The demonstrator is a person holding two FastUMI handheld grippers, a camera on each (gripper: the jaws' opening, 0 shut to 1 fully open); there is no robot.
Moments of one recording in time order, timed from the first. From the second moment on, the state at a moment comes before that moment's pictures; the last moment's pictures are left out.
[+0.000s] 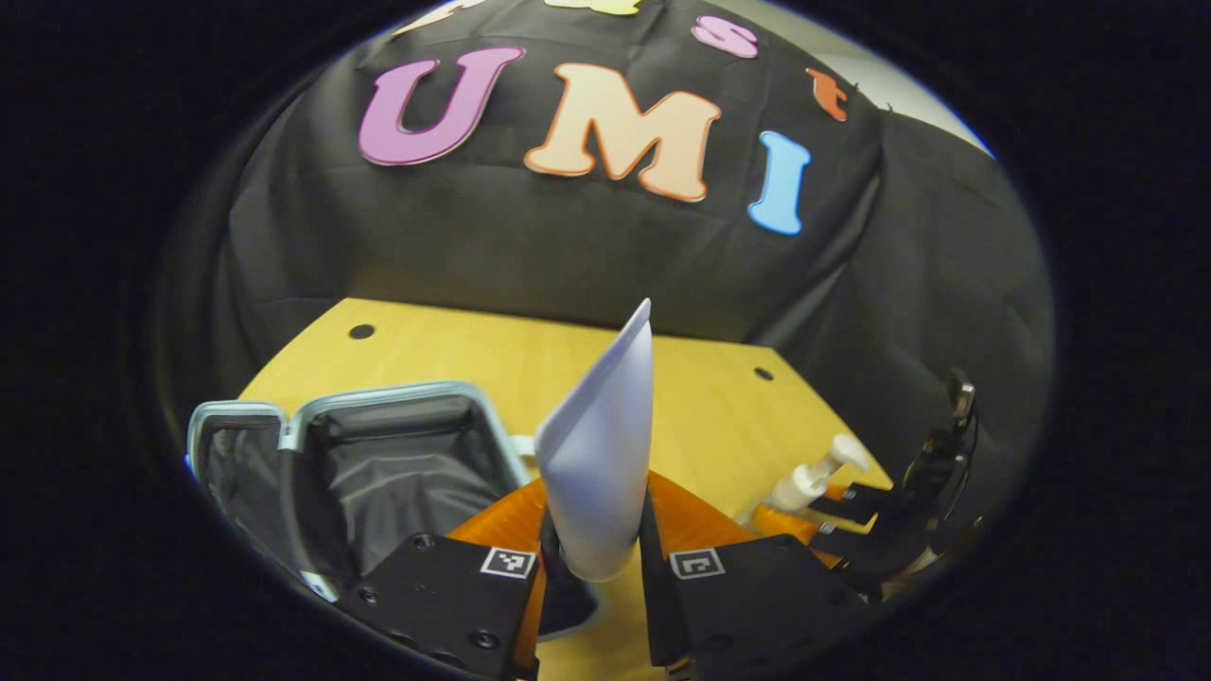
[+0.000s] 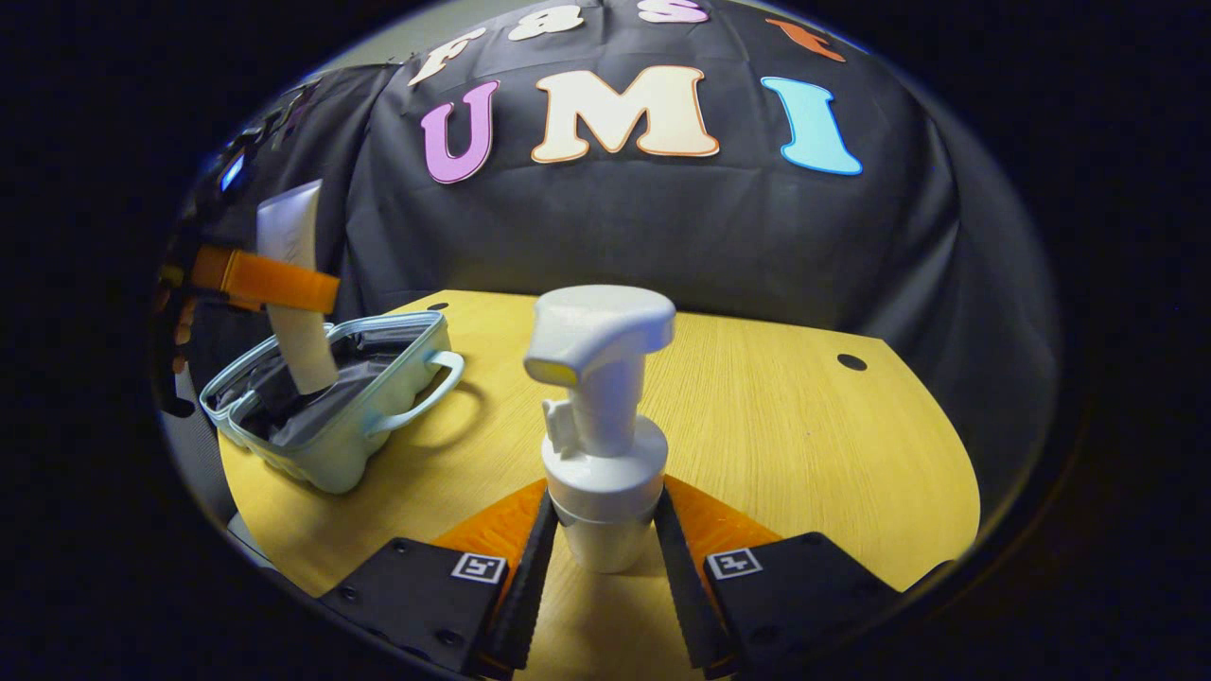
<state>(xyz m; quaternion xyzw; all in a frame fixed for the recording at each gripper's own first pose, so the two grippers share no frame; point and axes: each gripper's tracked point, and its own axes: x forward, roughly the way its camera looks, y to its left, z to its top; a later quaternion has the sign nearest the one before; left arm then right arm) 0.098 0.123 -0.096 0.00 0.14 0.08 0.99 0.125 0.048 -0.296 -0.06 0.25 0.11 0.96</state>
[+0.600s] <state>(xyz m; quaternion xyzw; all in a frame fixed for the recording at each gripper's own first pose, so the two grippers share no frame) 0.050 0.232 -0.190 -0.05 0.33 0.10 0.94 0.083 0.196 -0.206 0.01 0.29 0.24 0.93</state>
